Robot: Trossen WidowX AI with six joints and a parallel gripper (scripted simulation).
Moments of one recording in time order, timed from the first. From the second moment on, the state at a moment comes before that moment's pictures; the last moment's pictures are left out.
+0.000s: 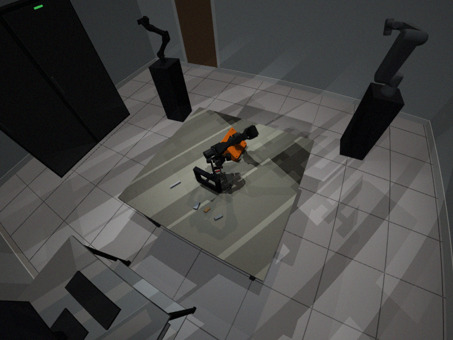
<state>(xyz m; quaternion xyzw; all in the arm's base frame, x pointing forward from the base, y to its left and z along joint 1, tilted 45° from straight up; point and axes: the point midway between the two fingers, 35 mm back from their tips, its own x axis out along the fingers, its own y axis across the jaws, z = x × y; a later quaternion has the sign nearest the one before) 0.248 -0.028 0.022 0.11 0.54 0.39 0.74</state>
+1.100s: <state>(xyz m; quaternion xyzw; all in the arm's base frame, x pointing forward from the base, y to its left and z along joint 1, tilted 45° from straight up) 0.242 0.023 0.071 0.28 0.61 0.26 0.69</state>
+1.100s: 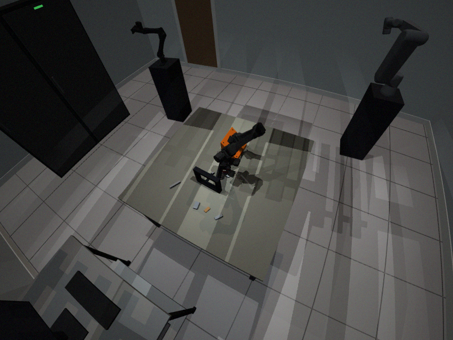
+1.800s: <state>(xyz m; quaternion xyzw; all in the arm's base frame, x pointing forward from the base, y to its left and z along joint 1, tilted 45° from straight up) 0.252 0.050 0.100 0.37 0.64 0.18 0.65</state>
